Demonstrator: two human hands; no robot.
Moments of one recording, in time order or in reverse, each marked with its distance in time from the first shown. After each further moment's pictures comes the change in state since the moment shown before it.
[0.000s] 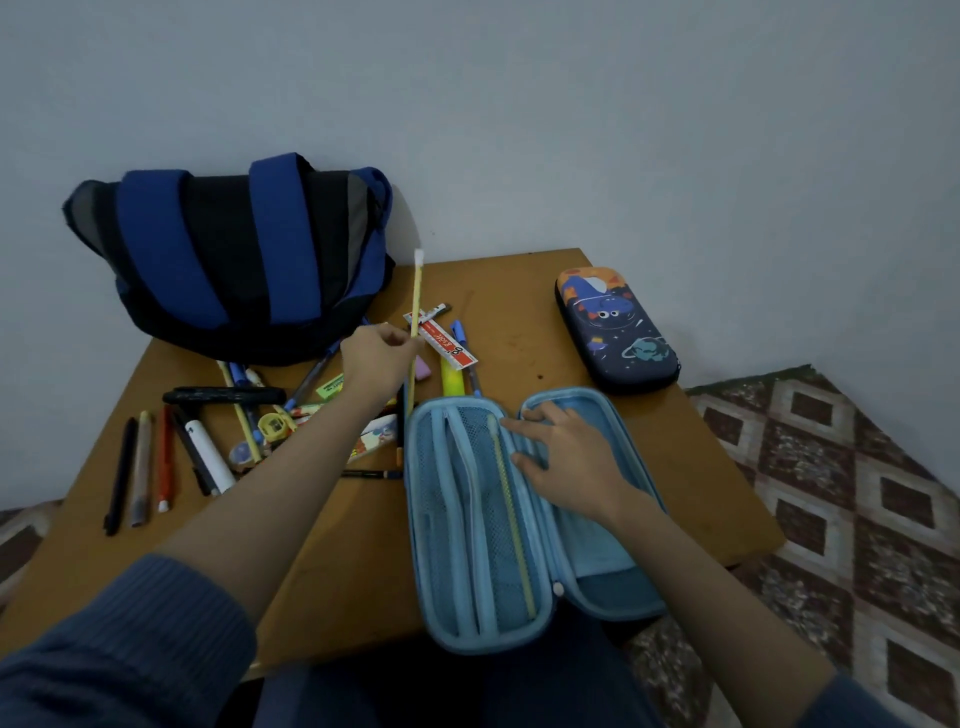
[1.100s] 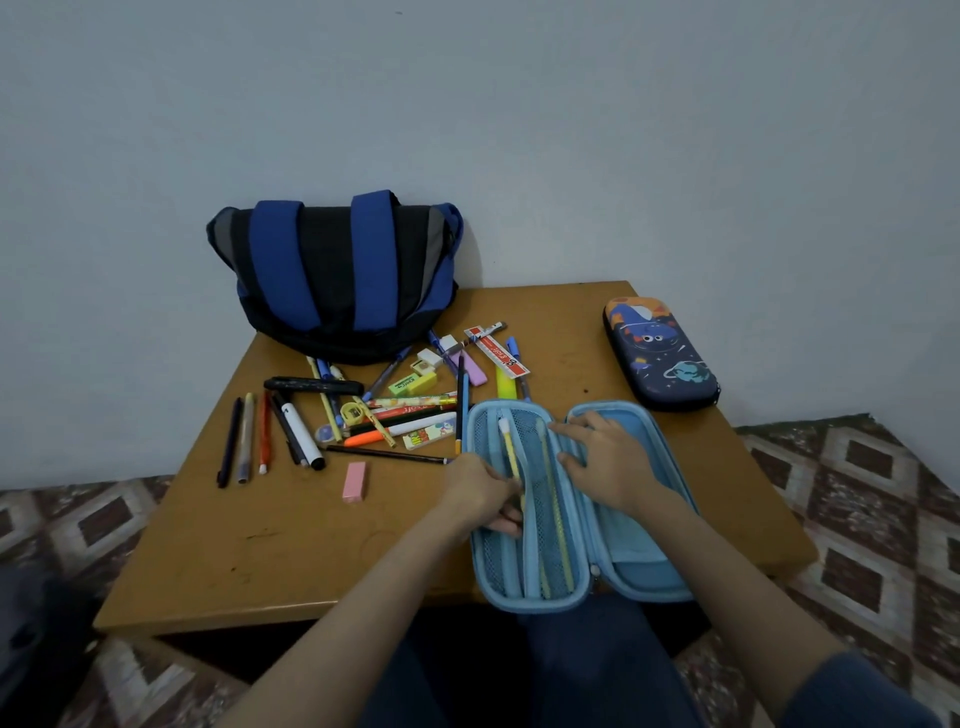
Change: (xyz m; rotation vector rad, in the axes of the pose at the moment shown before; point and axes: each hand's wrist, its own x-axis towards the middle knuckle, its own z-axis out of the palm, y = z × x) left_hand -0.138 -0.011 -0.007 -0.127 -0.490 -0.390; right_hand -0.003 -0.007 0.000 -0.039 0.018 0.017
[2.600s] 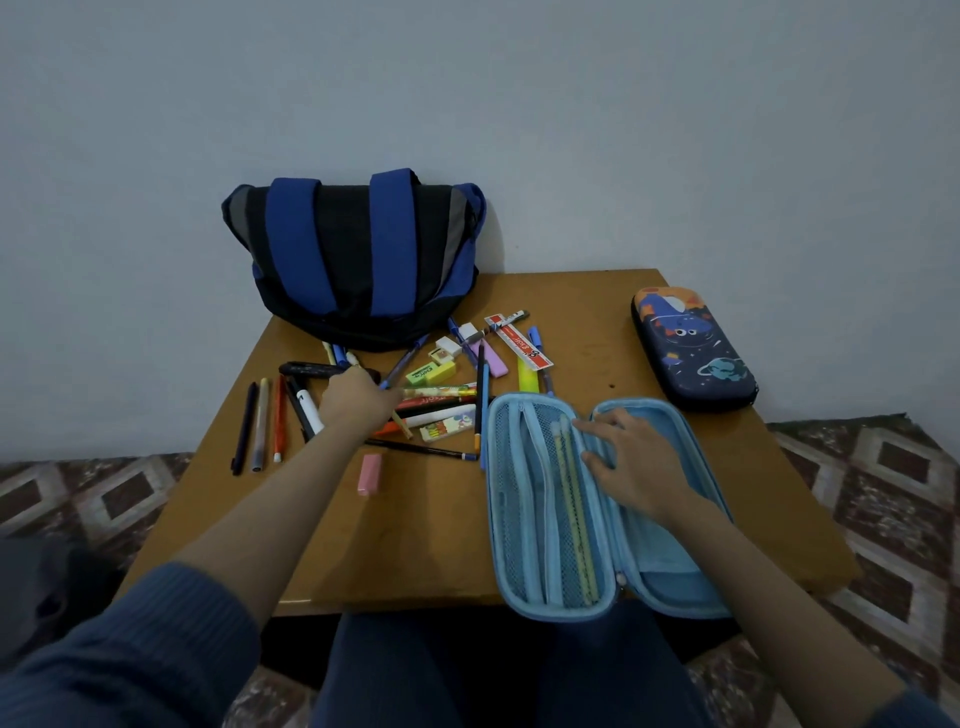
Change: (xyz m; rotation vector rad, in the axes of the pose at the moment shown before) left_hand 0.073 -0.007 -0.131 0.540 0.640 0.061; right_hand 0.003 0.005 0.007 0.012 0.023 -0.008
